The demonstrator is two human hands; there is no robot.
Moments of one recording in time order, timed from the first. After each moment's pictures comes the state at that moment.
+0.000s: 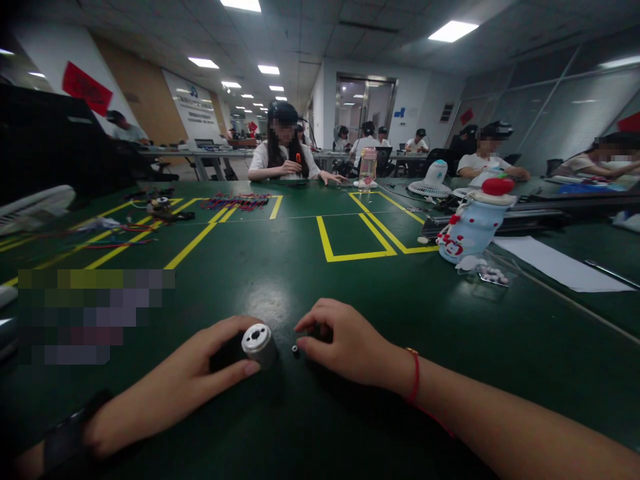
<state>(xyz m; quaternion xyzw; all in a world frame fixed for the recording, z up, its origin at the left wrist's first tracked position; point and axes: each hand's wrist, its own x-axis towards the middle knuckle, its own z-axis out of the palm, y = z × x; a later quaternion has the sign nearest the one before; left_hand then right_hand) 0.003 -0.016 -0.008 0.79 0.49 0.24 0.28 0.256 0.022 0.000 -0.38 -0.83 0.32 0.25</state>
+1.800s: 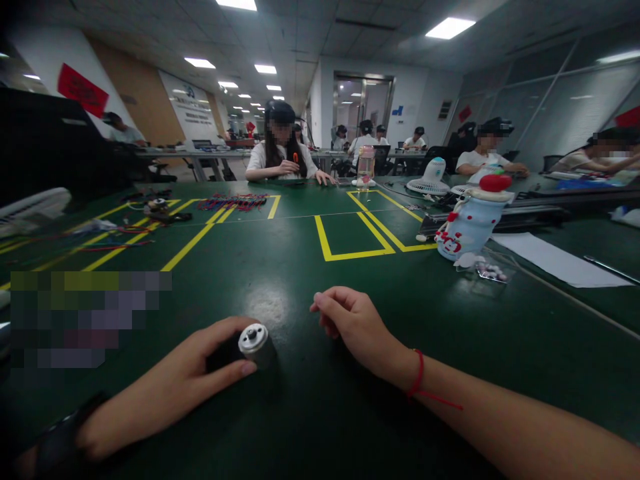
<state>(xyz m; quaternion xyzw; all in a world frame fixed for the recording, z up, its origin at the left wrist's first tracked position) 0.002 -0.015 -0.008 0.80 0.48 0.23 0.29 0.260 0.027 -0.006 -0.43 -0.60 0.55 0.40</state>
